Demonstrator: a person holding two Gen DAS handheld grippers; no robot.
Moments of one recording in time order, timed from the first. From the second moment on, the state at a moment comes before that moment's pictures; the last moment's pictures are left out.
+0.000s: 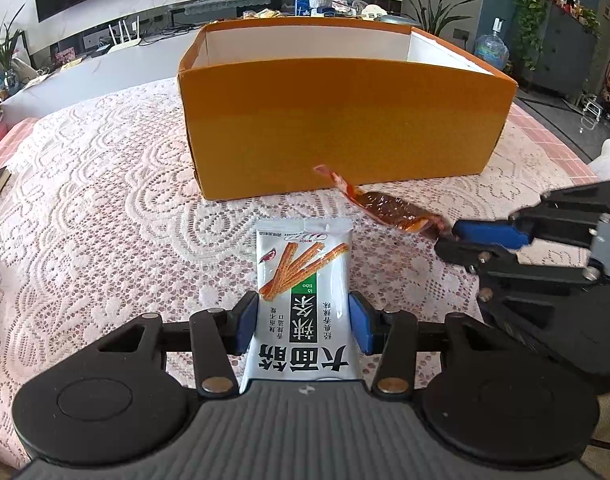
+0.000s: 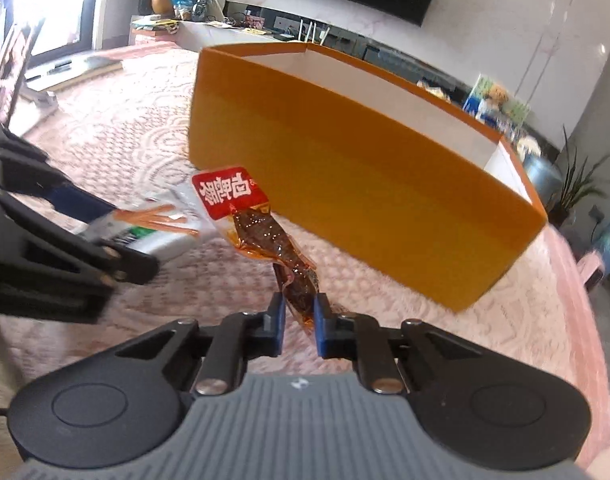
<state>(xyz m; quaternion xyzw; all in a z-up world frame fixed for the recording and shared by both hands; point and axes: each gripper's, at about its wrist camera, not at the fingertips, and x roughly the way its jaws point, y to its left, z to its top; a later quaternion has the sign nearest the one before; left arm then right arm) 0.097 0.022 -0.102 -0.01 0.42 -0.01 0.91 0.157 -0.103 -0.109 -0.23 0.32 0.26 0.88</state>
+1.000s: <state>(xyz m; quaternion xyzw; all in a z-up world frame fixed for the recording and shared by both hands) 0.094 0.017 -0.099 -0.03 0.42 -0.04 0.91 0.143 -0.130 -0.078 -0.05 0.39 0.25 0.89</state>
